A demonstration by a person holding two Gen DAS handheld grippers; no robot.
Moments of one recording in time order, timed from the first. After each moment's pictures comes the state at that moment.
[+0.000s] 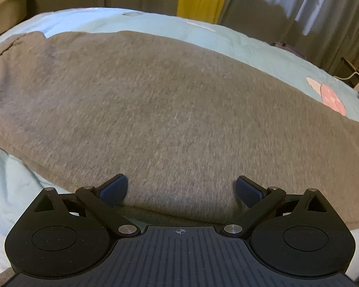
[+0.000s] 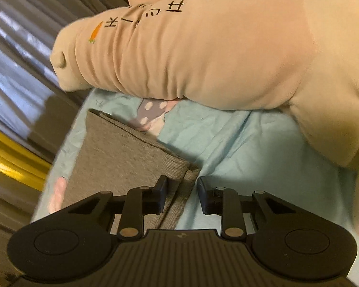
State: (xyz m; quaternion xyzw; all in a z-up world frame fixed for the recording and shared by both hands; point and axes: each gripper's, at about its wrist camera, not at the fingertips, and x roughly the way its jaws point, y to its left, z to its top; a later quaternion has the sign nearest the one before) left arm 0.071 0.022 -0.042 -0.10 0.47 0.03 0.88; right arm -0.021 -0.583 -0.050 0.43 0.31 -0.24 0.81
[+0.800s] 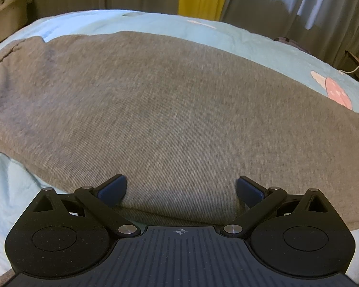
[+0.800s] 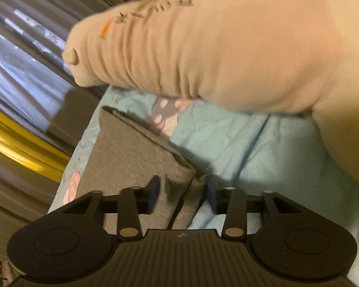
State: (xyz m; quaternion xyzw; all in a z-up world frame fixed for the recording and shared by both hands) left arm 0.076 0.014 -0.045 -0.07 0.47 0.04 0.88; right arm -0.013 -0.602 -0.069 0.46 0.30 -0.17 0.82
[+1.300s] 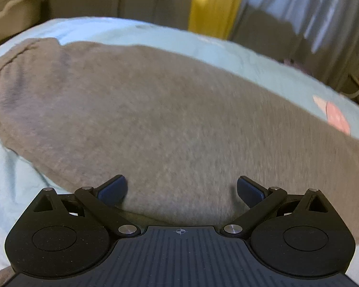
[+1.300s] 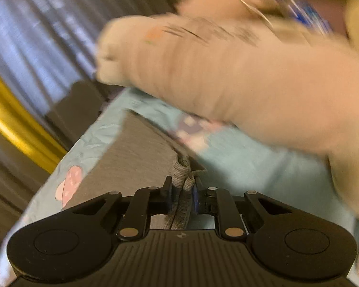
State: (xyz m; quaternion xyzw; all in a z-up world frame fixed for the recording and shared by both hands) left arm 0.066 0.028 -0.032 -0.12 0.43 0.07 0.89; right arm 0.008 -0.551 -0.006 0.31 0.28 -0.18 0.89
